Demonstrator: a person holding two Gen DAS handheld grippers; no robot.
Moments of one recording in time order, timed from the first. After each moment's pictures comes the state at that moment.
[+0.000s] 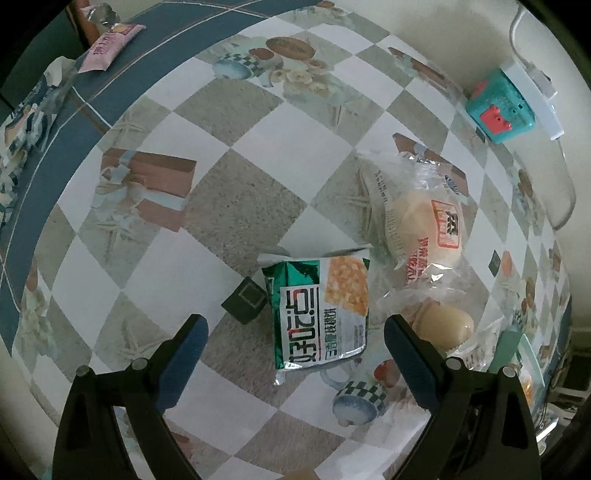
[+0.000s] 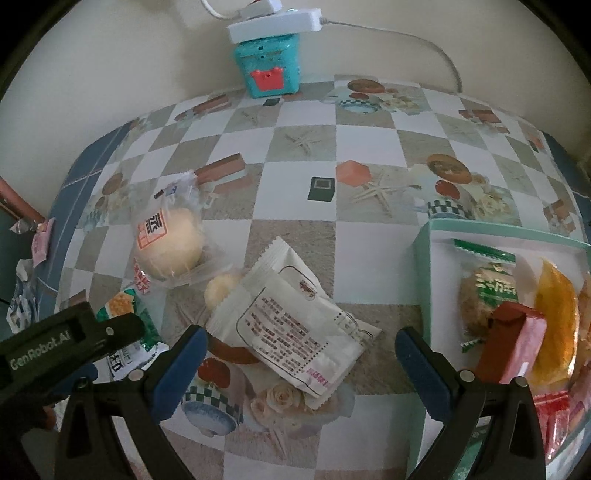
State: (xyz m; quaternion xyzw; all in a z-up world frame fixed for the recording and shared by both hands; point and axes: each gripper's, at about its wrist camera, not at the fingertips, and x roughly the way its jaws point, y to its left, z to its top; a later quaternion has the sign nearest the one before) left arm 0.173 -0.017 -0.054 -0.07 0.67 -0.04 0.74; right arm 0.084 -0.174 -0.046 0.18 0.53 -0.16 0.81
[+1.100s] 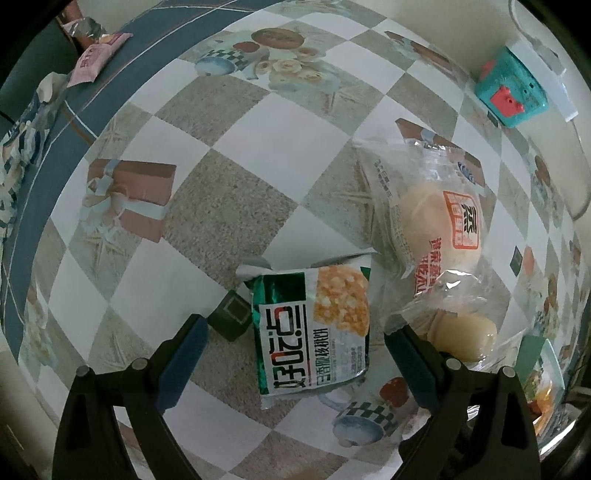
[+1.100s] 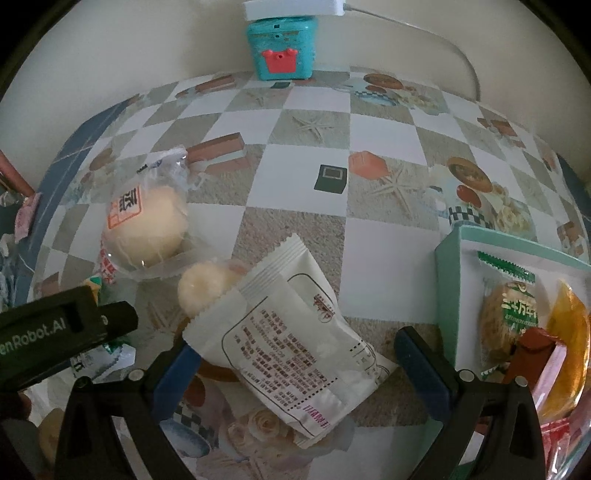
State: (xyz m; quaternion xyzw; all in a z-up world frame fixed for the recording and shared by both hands) left arm 0.195 -0.051 -0.089 -0.03 0.67 -0.02 0.74; right arm 0.099 -0.168 -0.075 0.12 0.54 -0.17 0.81
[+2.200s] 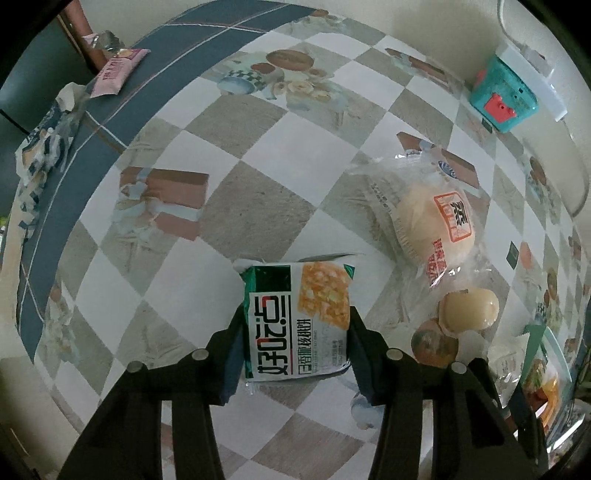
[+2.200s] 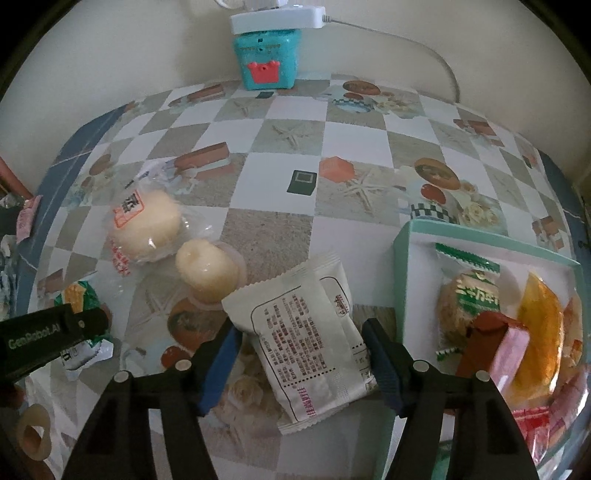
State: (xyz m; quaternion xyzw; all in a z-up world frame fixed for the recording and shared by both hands) left arm 0.161 -0.042 -0.058 -0.02 0.65 -0.01 0.76; right arm 0.072 -0.170 -0.055 0.13 0.54 -0.18 0.81
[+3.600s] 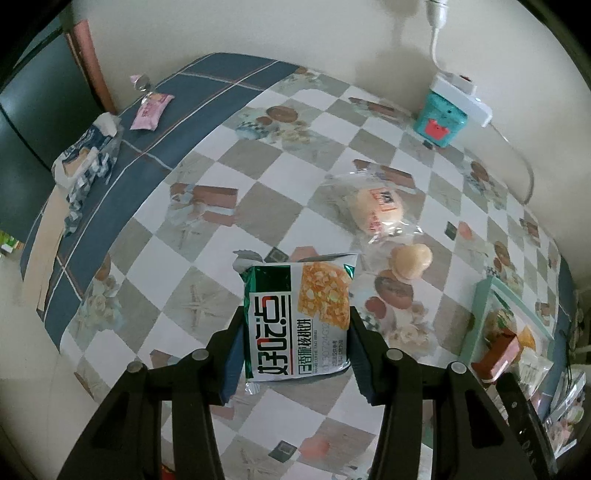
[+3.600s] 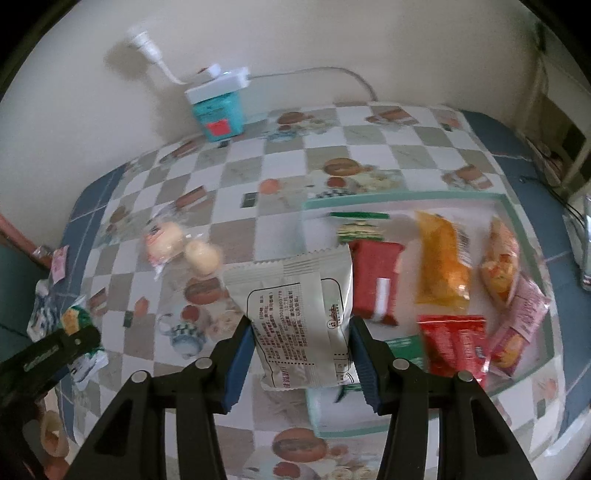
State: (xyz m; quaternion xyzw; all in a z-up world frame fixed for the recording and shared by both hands) left arm 0.083 -0.017 0.027 -0.02 0.58 -0.05 0.82; right arm -0.039 -0.206 0.022 0.22 0.49 -0.23 0.81
